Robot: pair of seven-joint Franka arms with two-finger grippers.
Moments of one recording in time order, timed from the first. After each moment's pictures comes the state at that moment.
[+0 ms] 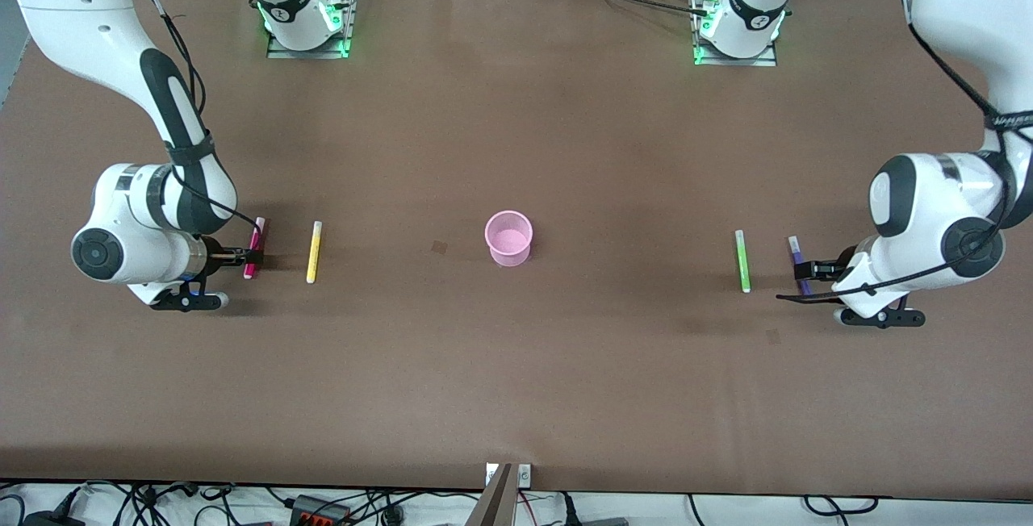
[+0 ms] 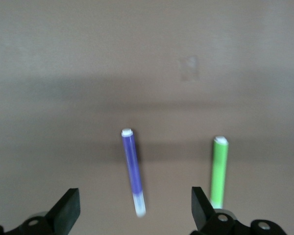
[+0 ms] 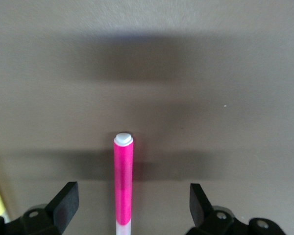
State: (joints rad) left arm 0.11 0.56 -0.05 -1.70 0.10 2.12 -0.01; right arm -0.02 0.64 -0.04 -1.74 -0.03 2.13 -0.05
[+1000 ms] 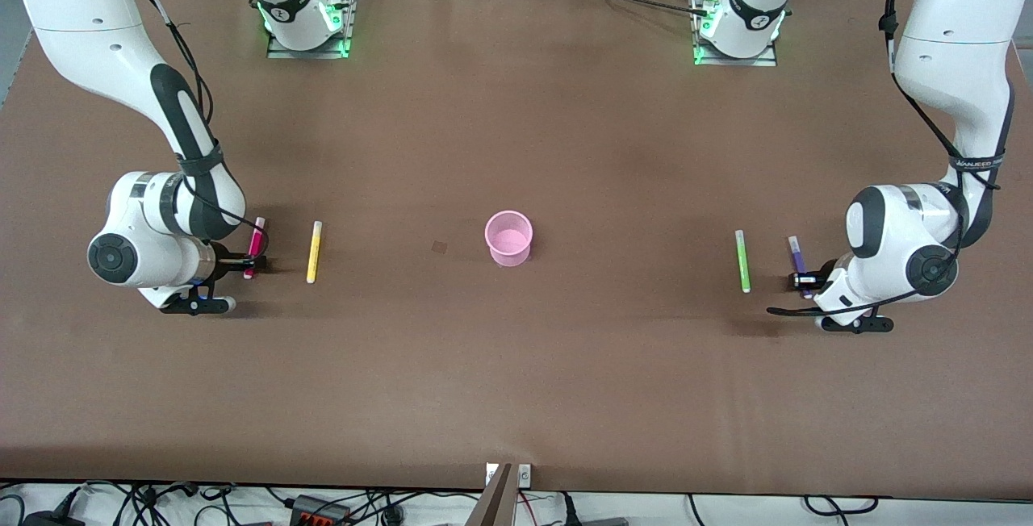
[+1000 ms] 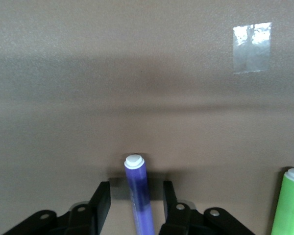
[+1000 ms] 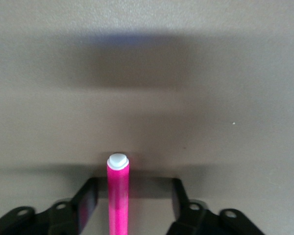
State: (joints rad) left arm 0.14 0.70 -0.05 -1.71 0.10 2.23 0.02; right arm -0.02 0.68 -0.04 -1.74 -0.03 2.18 -0.05
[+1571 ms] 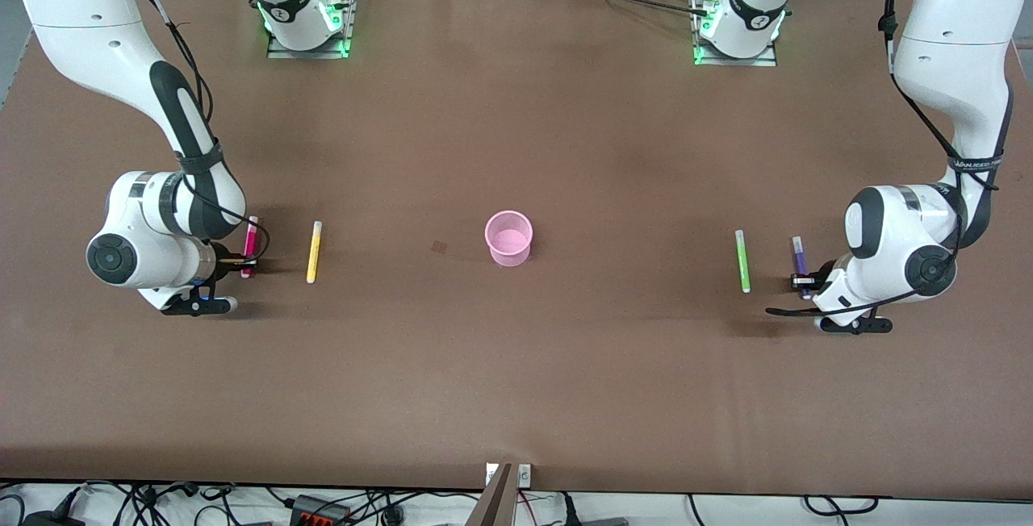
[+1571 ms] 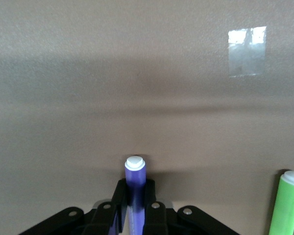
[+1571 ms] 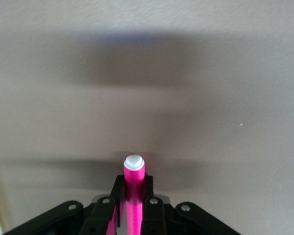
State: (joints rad) left arm 0.14 0.70 -0.06 -1.70 0.10 2.22 0.02; right arm -0.02 0.67 -0.02 -1.71 -0.03 2.12 -0.10
